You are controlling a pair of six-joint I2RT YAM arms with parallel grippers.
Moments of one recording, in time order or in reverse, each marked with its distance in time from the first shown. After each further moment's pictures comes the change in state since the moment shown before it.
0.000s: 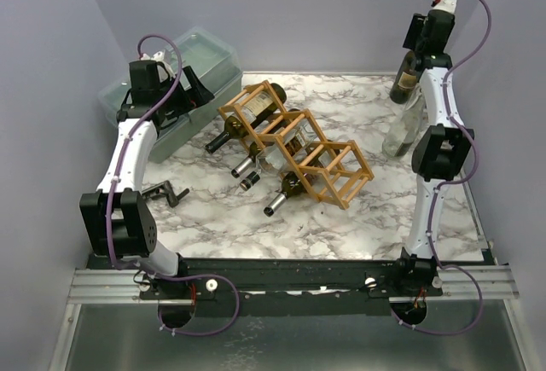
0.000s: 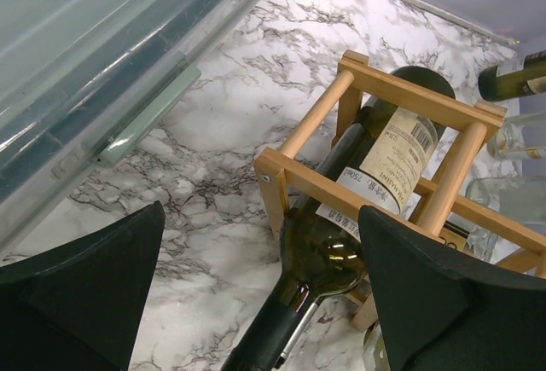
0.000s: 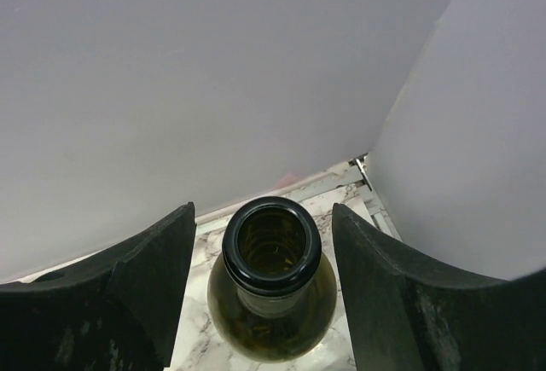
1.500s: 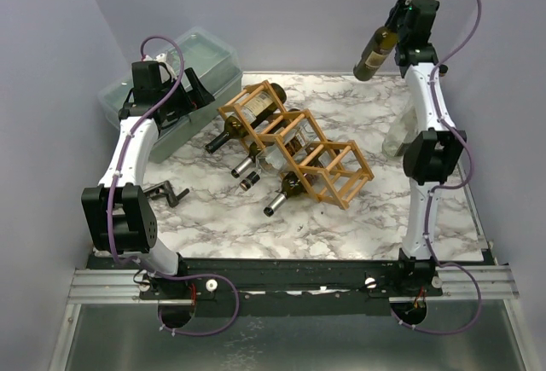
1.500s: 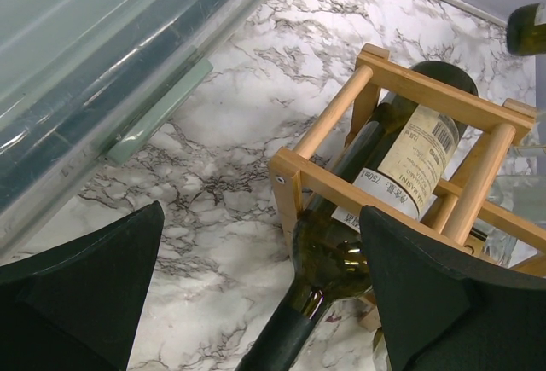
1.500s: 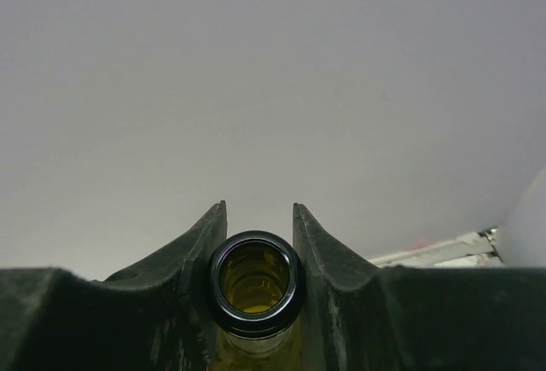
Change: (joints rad) left arm 0.000 0.037 0.013 -0.018 -0.004 0.018; right arm 0.124 -0.026 0.050 0.119 -0.051 0.095
